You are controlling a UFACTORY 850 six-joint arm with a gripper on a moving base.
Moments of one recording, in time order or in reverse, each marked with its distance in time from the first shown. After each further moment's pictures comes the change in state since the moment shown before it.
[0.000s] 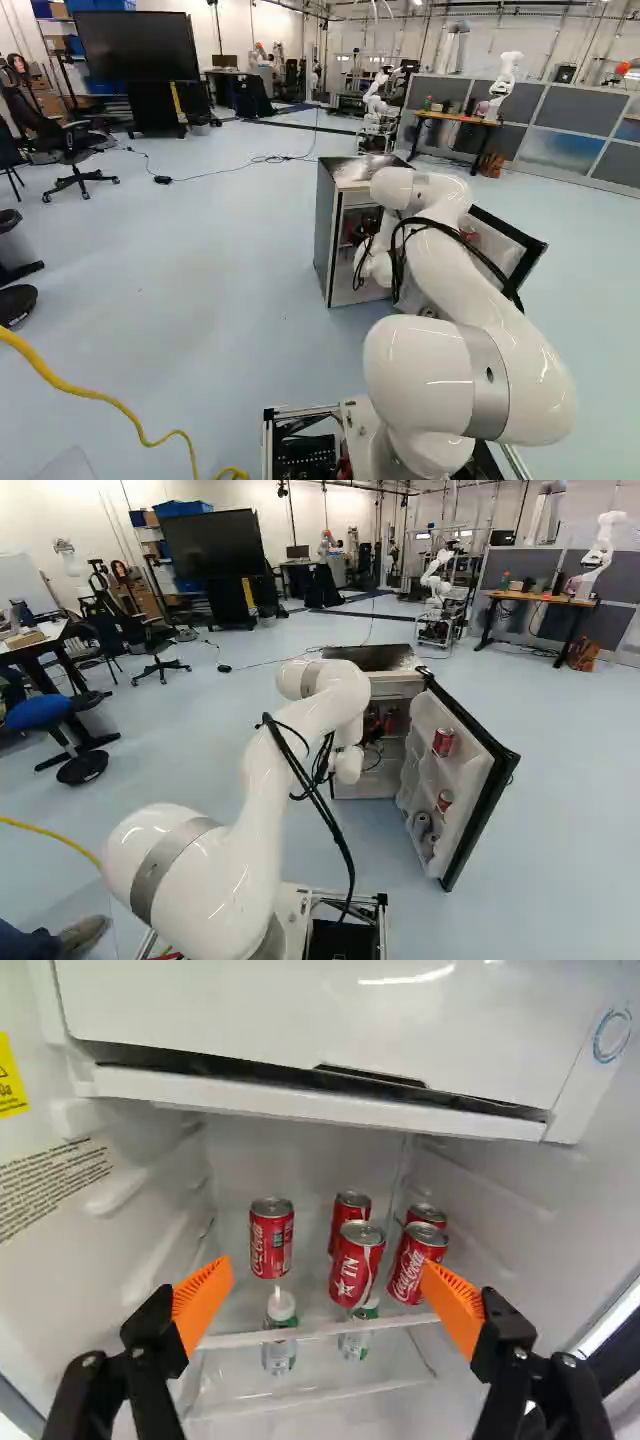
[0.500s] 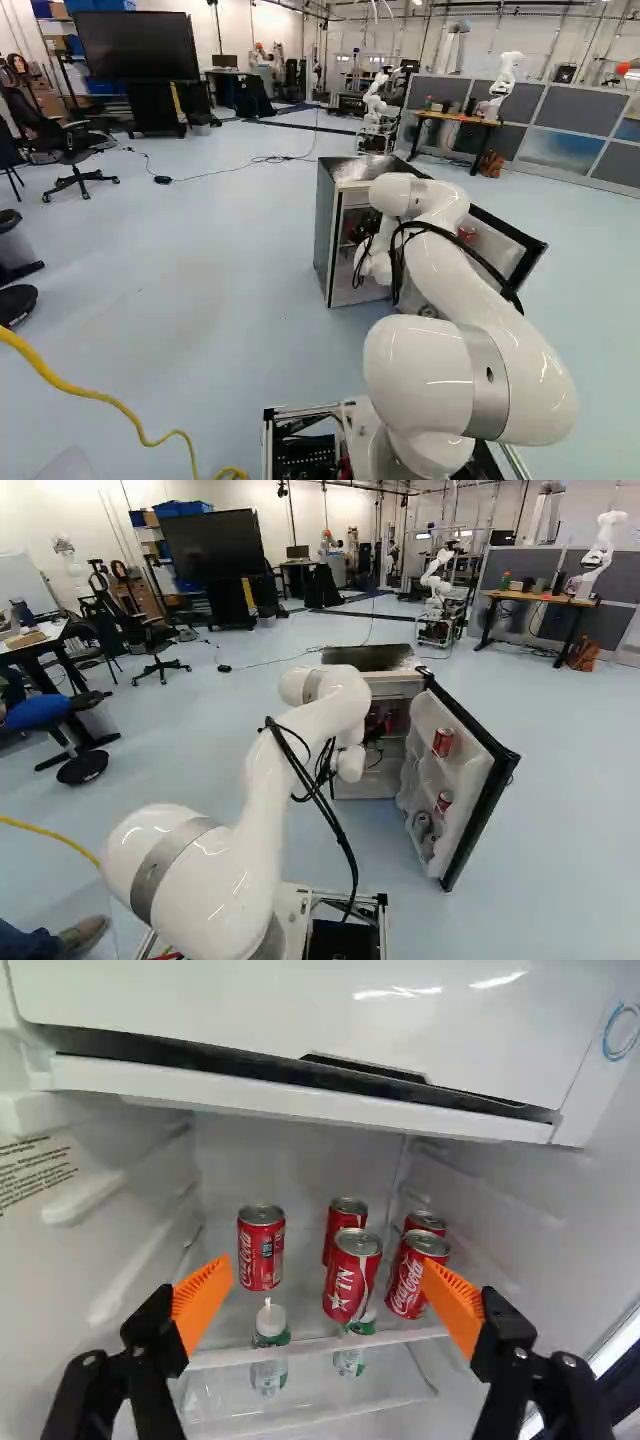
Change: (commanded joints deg) arm -0.1 -2.1 -3.7 0.5 -0.9 0.0
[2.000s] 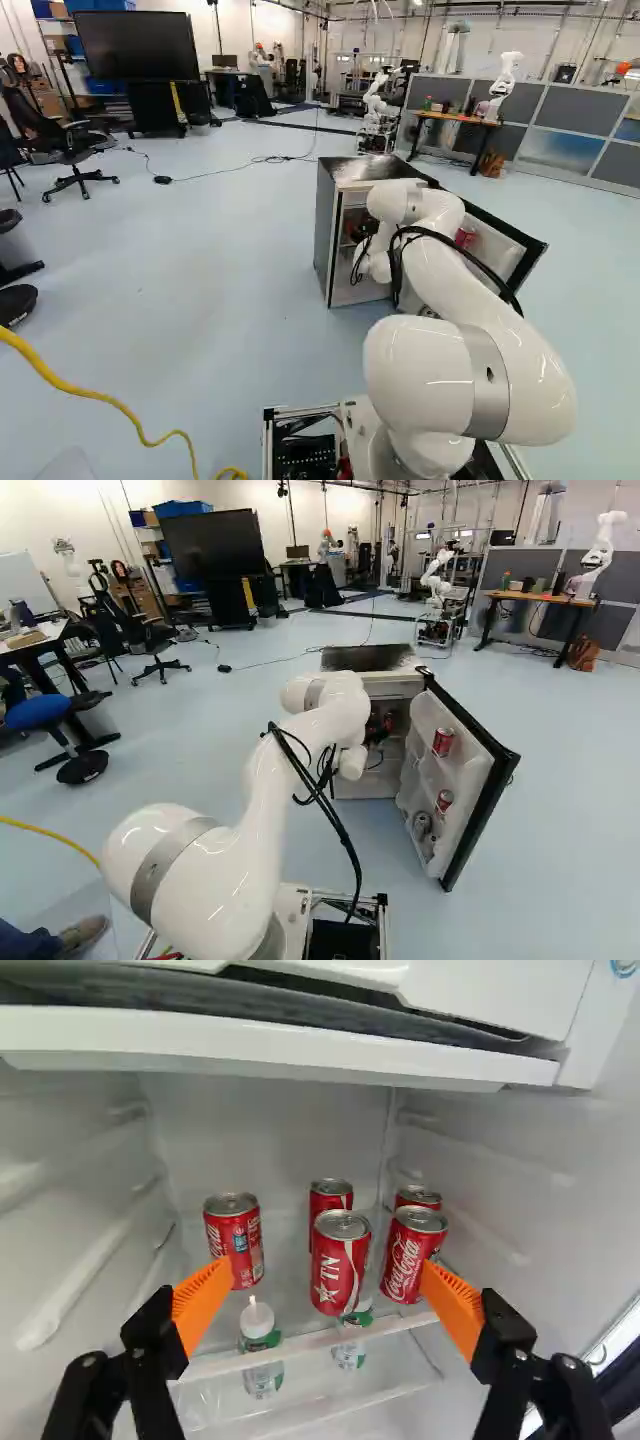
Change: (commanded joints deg) arm 0.2 -3.7 -6.5 3.2 -5.1 4.7
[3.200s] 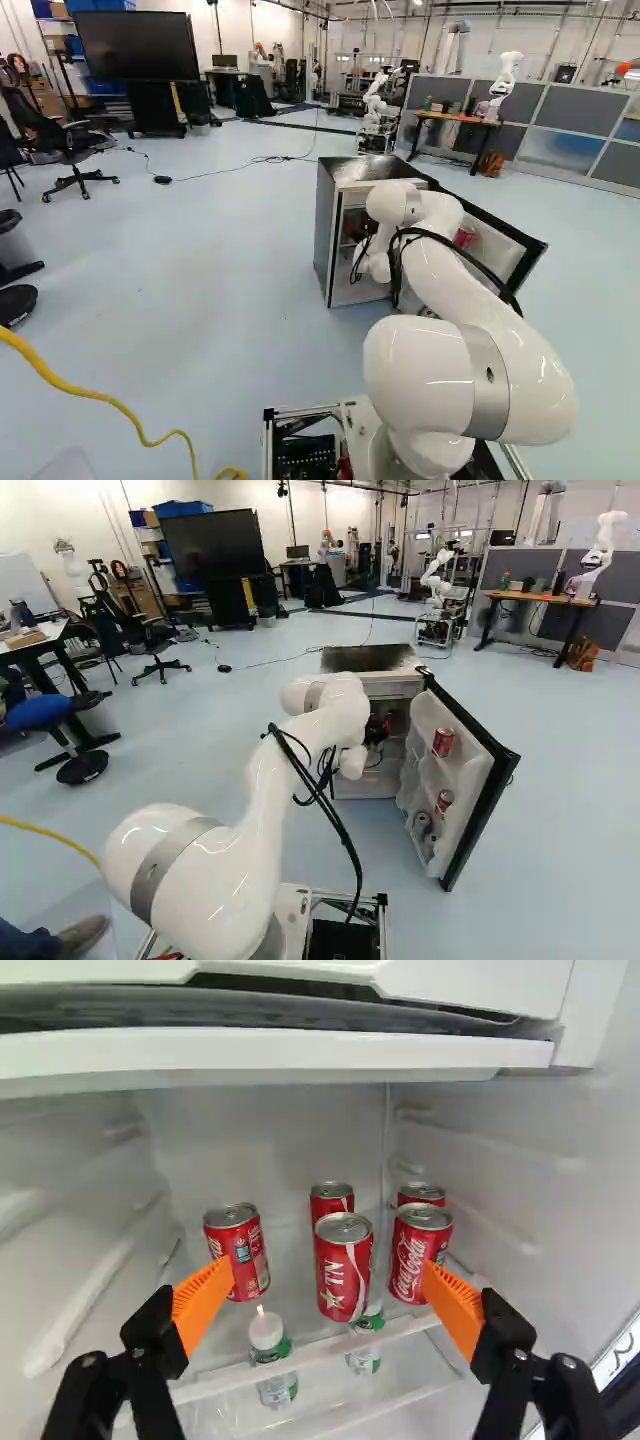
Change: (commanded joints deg) arm 0.2 -1.5 -2.6 0.0 0.0 4.3
